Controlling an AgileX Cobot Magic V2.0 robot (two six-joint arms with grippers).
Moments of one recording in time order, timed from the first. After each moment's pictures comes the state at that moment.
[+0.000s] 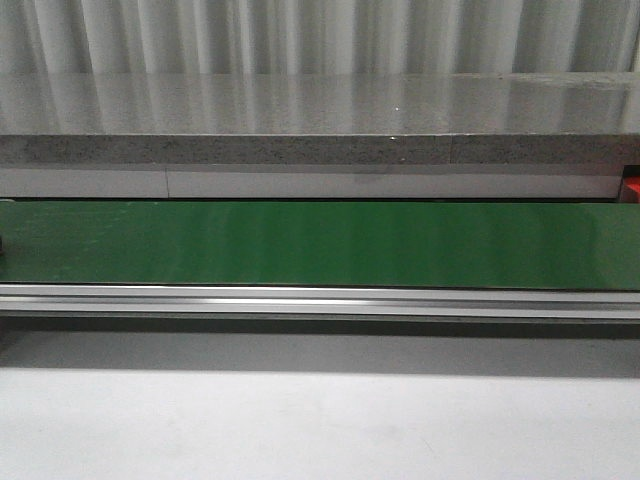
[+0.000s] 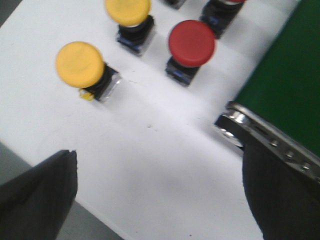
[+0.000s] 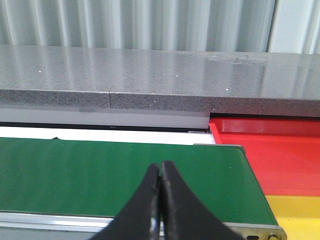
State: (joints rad) left arm 0.25 1.16 -0.77 0.28 0.81 -0.48; right arm -0.02 -0.01 0.03 0.02 0.01 -0.03
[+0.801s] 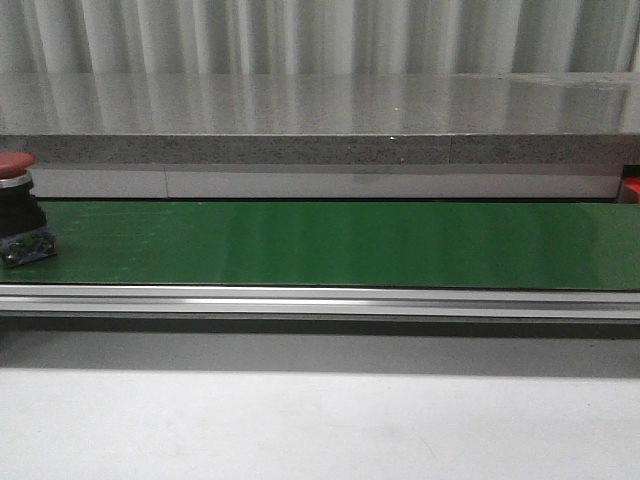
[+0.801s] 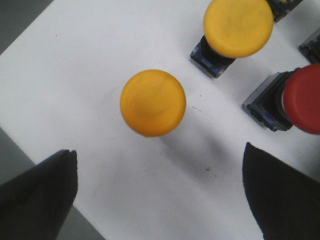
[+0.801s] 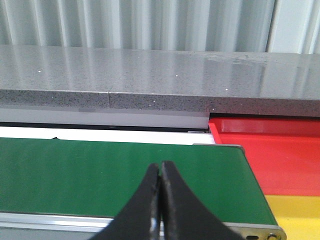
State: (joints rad) left arm 0.46 1.44 -0.86 0.24 0.72 -0.39; right arm -0.02 -0.01 0.03 0.02 0.01 -0.03
